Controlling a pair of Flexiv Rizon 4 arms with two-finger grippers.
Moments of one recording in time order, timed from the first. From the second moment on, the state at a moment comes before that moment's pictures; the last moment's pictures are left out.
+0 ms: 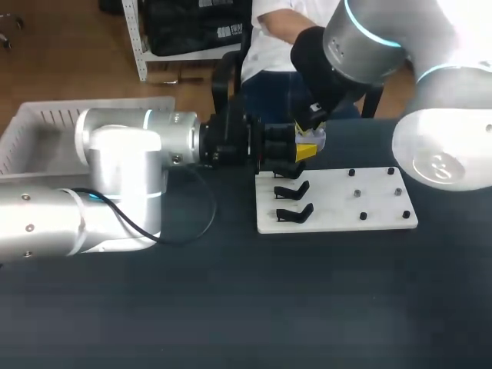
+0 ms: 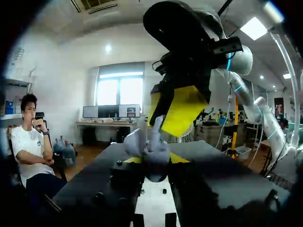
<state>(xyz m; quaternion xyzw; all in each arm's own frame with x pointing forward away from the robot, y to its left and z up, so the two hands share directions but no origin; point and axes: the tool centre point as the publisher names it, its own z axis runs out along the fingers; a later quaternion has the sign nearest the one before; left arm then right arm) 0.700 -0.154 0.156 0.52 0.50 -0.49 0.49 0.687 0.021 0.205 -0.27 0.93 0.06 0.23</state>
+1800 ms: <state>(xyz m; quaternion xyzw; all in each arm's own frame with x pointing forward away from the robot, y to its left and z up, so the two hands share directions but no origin) 0.700 -0.153 0.155 0.52 0.50 -0.49 0.49 0.685 0.025 0.196 -0.29 0.93 0.06 0.22</state>
